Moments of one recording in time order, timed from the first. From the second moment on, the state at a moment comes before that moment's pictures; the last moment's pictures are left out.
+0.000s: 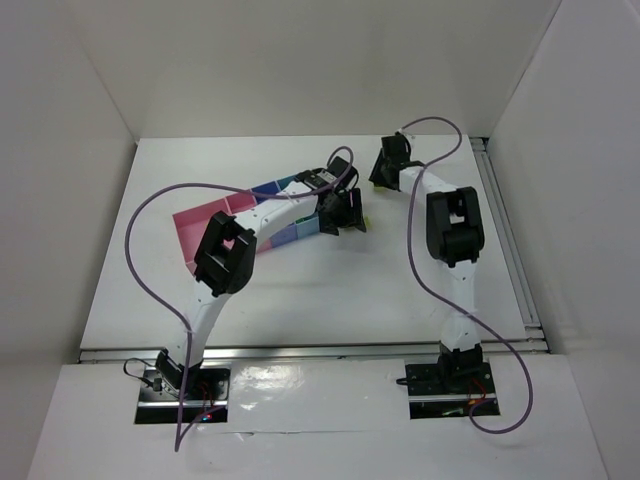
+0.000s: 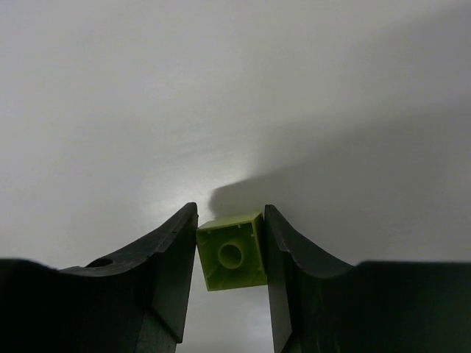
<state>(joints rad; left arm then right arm) -0.68 2.31 2.04 -0.77 0.08 -0.73 0.19 2.37 1.84 -0.20 0.15 0.50</state>
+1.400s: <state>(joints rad) -0.70 2.62 2.38 -0.65 0.05 -0.74 -0.01 1.81 1.14 -0.16 0.04 0.54</state>
